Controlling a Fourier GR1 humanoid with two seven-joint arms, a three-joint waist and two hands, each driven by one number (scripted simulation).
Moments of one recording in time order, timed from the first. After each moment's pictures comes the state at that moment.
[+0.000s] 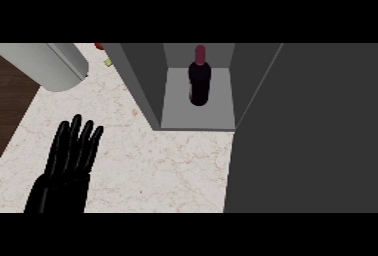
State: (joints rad) left arm 0.07 0.55 -0.54 -2.00 0.69 0.49 -0.42; right arm 0.14 -0.18 0.17 -2.40 -0.19 0.44 0.46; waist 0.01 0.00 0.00
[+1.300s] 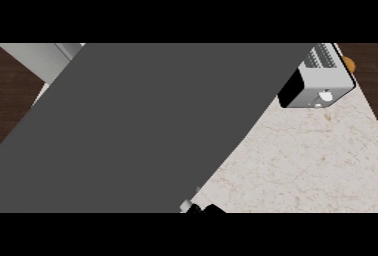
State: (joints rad) left arm 0.63 0.76 0.06 -2.12 0.97 -0.04 -0.52; right arm -0.38 -0.03 0.77 -2.23 0.13 -0.08 0.74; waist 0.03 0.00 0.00
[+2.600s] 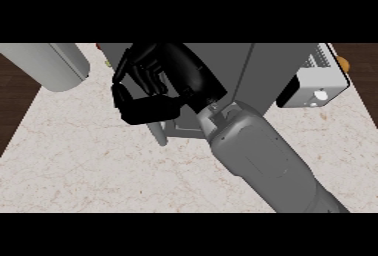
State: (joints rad) left arm 0.55 0.70 0.15 -2.14 0.99 -0.12 -0.27; right arm -0.96 -0.01 0.38 -1.38 -0.01 -0.09 0.37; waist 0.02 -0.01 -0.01
